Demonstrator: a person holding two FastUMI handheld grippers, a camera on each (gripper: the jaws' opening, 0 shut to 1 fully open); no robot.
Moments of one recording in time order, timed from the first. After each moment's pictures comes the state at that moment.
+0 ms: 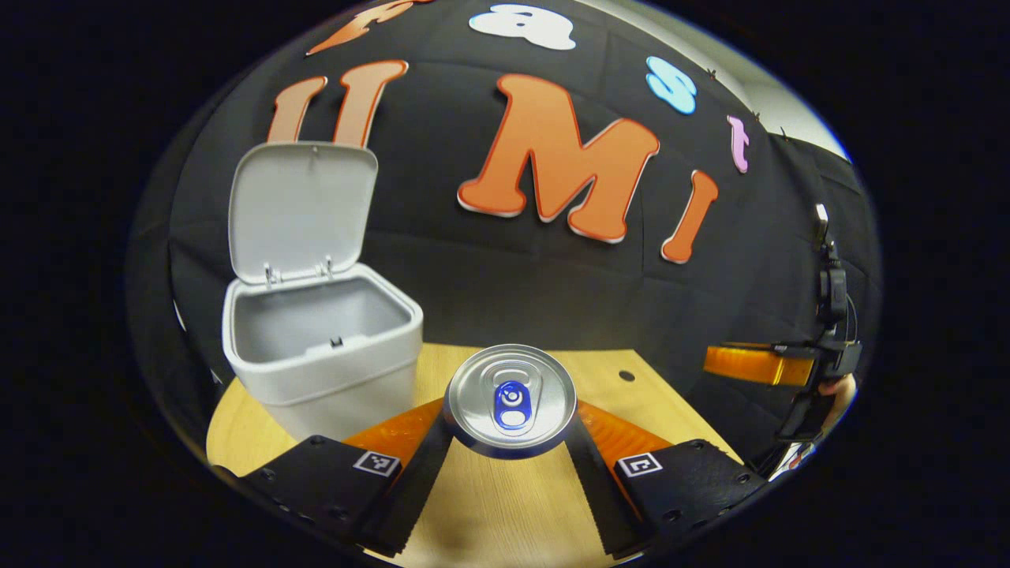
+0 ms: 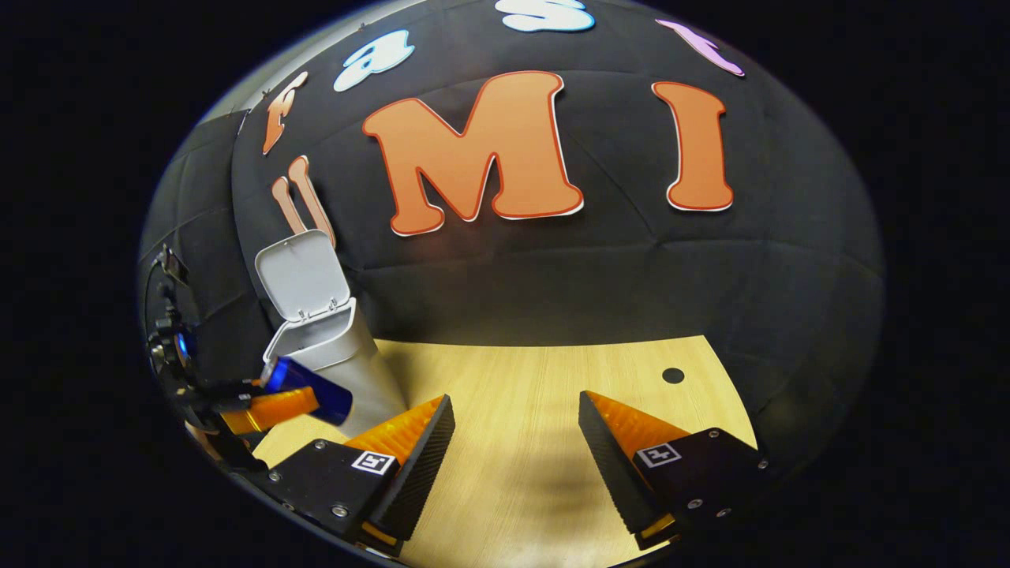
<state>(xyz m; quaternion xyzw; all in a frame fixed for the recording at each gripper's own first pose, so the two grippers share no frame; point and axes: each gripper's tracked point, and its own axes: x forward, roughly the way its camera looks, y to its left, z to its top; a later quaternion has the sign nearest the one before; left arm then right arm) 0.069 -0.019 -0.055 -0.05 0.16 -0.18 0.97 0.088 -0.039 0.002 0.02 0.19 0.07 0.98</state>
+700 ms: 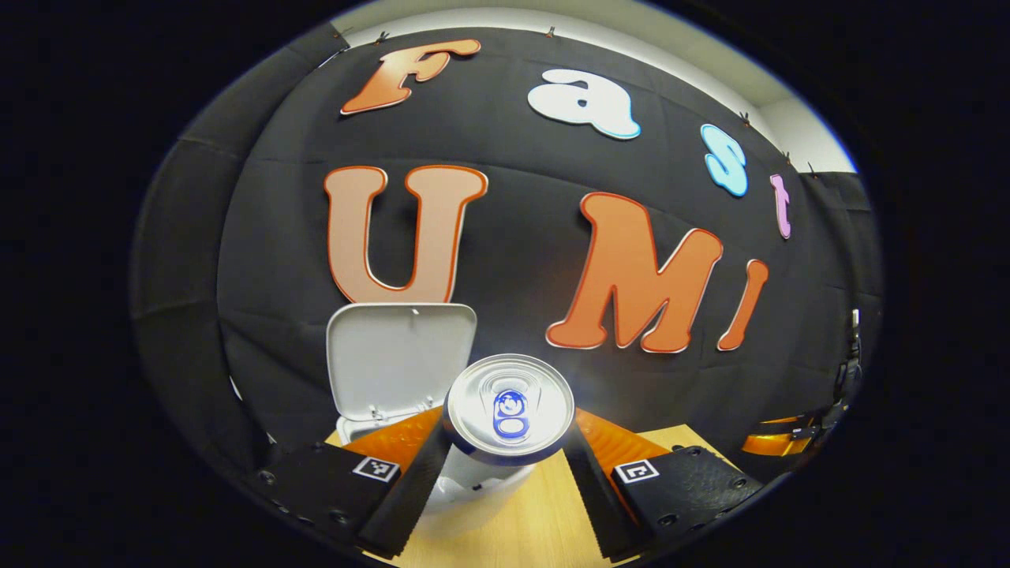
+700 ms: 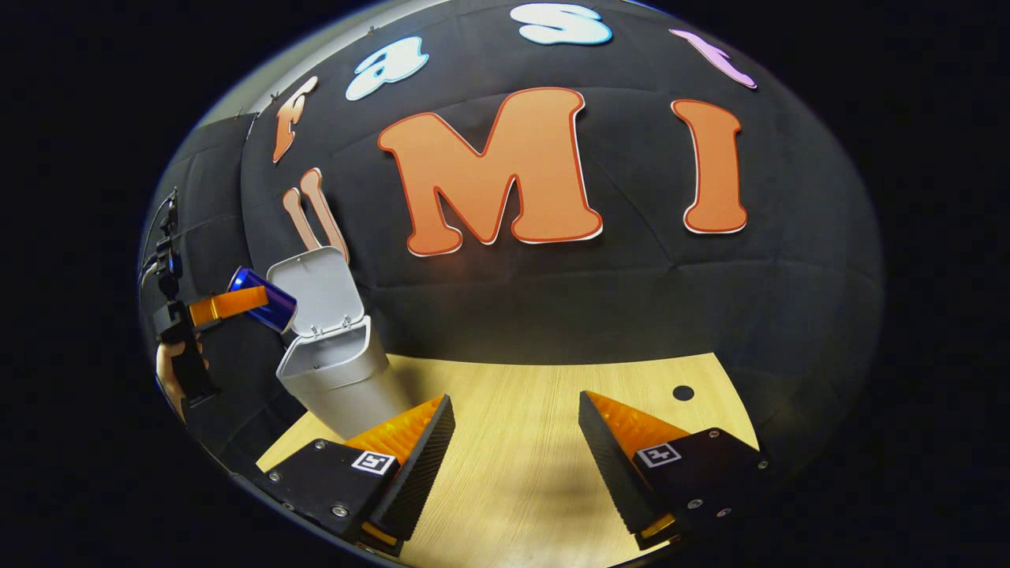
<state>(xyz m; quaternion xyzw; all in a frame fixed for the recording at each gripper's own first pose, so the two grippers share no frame) 0.139 0.103 0.087 -0.03 0.05 -0.08 0.99 0.093 -0.027 0.026 0.02 0.16 0.07 0.98</state>
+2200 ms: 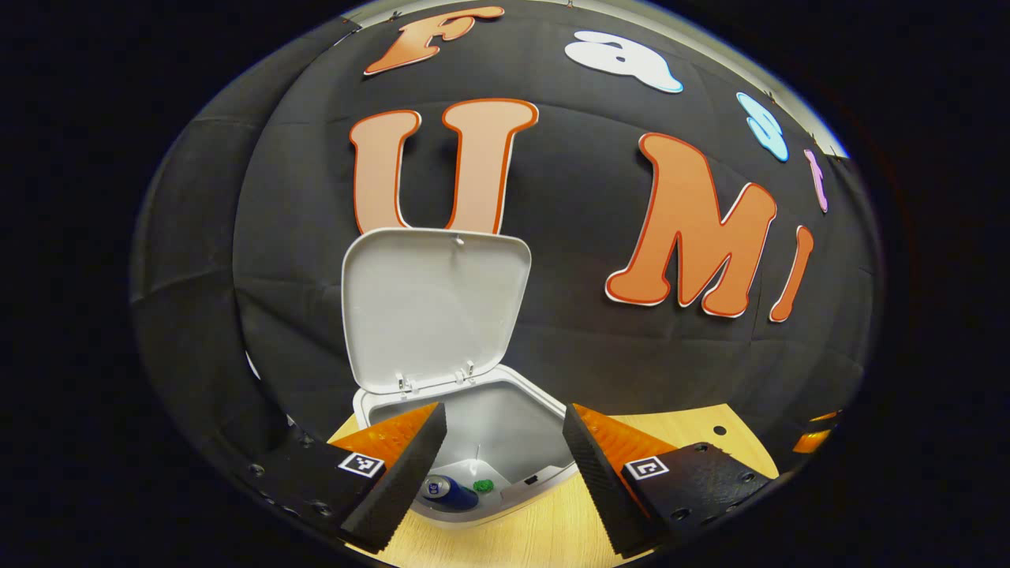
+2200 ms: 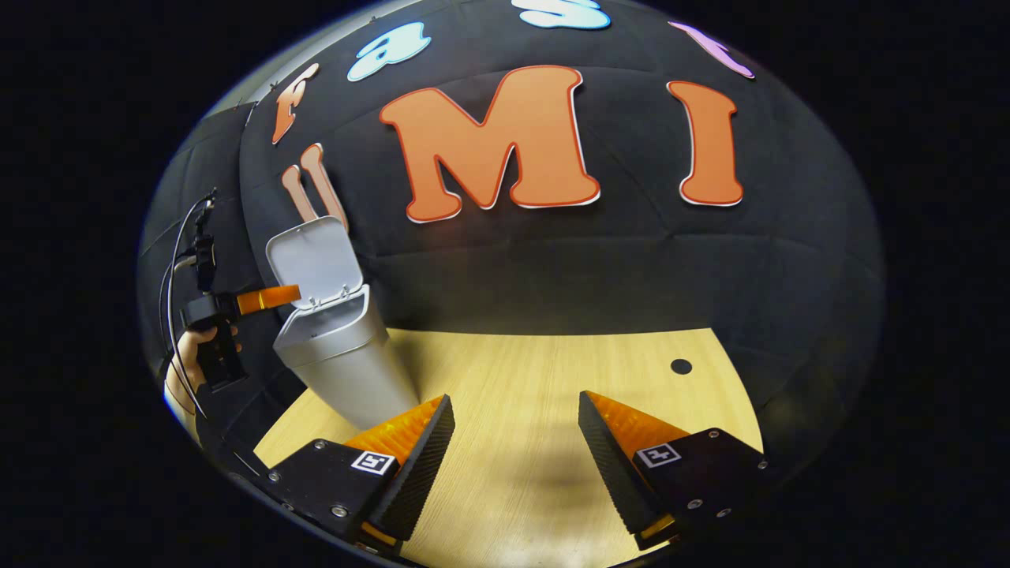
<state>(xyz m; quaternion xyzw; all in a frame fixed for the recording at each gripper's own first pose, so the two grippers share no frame) 0.173 0.129 0.025 -0.03 0.11 -0.04 0.99 0.068 -0.018 -0.017 0.02 0.21 0.08 0.97</state>
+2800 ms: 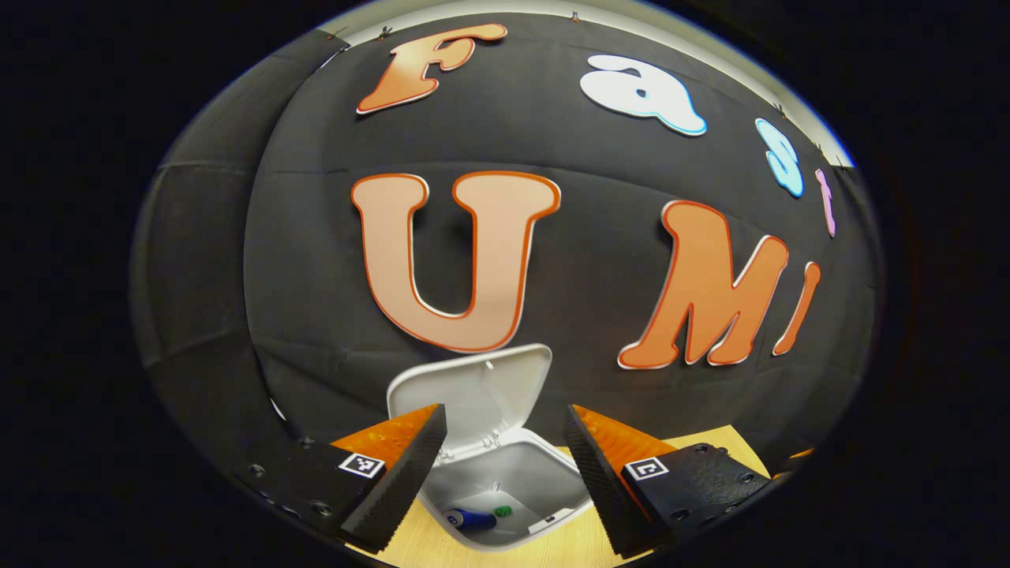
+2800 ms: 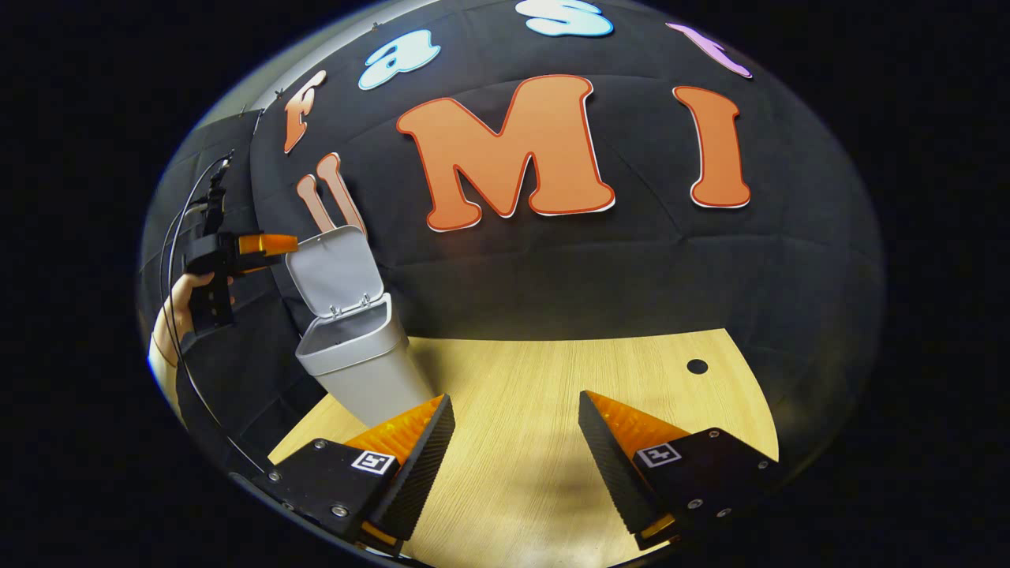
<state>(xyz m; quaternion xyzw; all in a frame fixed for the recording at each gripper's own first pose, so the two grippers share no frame) 0.203 0.165 0.143 -0.01 0.09 -0.02 1.00 0.054 -0.009 -0.002 0.03 0.19 0.09 0.98</state>
